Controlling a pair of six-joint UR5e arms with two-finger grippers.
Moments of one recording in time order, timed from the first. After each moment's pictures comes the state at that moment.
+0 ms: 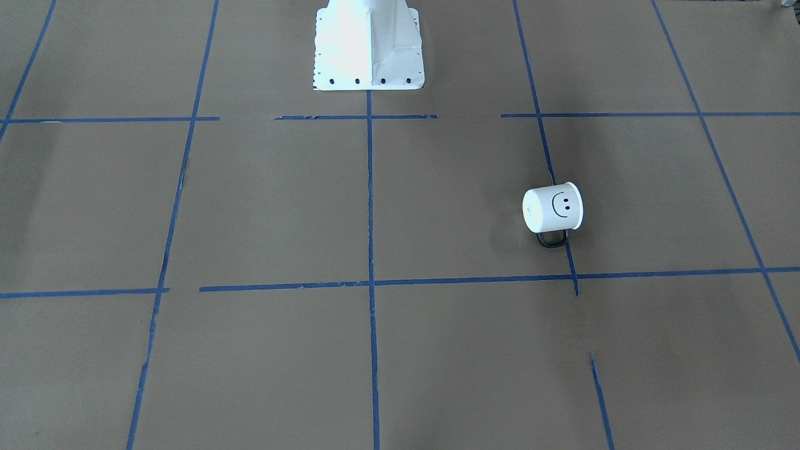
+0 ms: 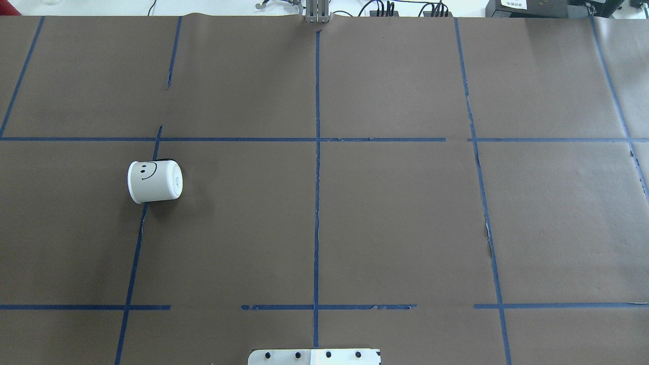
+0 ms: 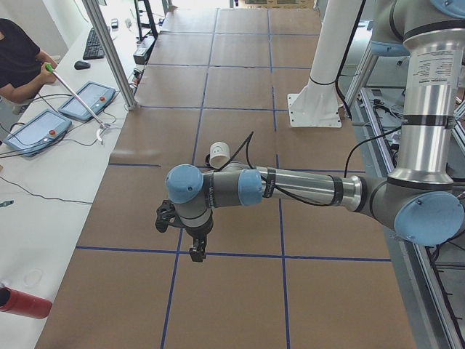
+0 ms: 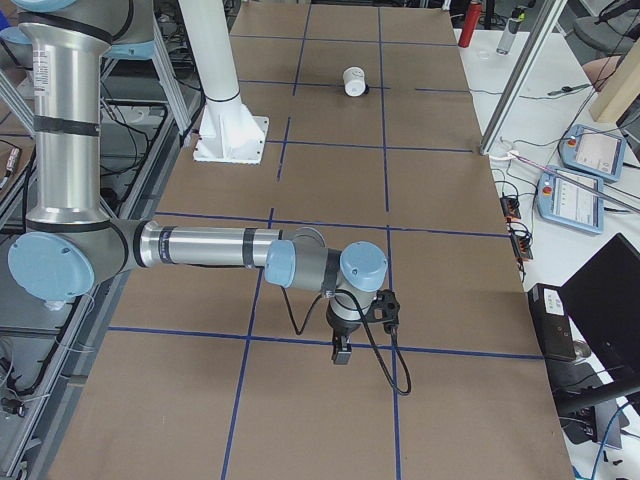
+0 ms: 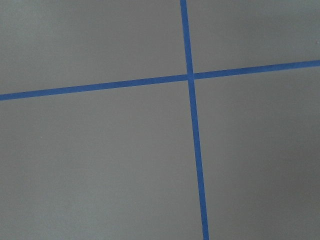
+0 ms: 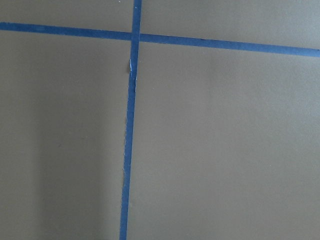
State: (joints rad) left arm -1.63 -1.58 -1.67 -1.35 -2.33 0.22; right arm 1.57 -1.64 1.66 -1.72 2.28 -0.15
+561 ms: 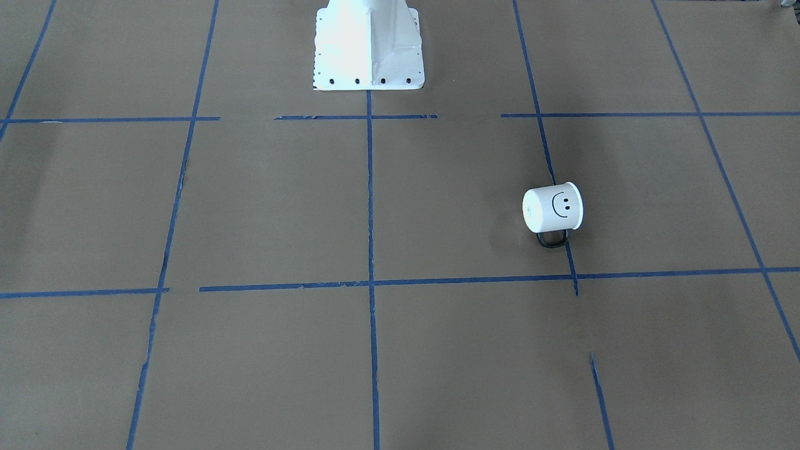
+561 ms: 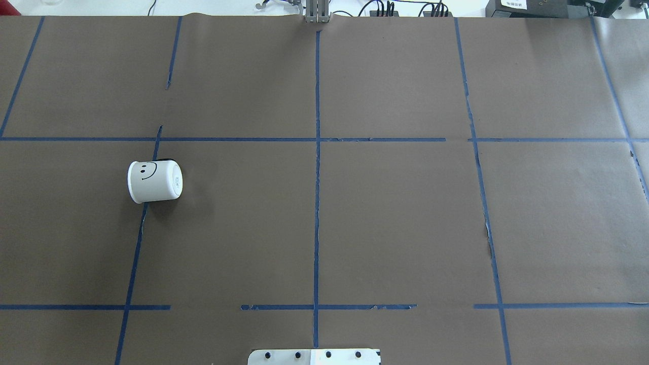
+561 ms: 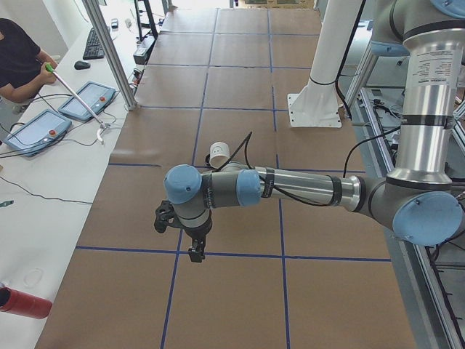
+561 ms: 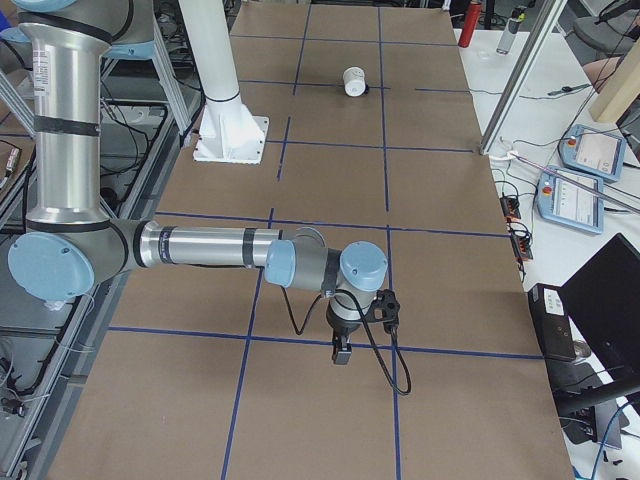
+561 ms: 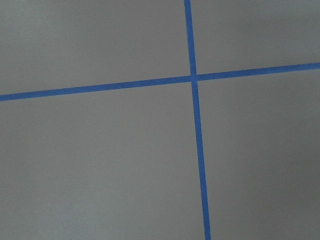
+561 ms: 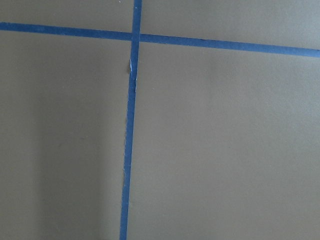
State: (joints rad) left arm -1.63 -1.59 -1.68 -1.35 -2.32 0.22; right arm 1.57 -1.64 1.66 -1.72 2.28 -0.15
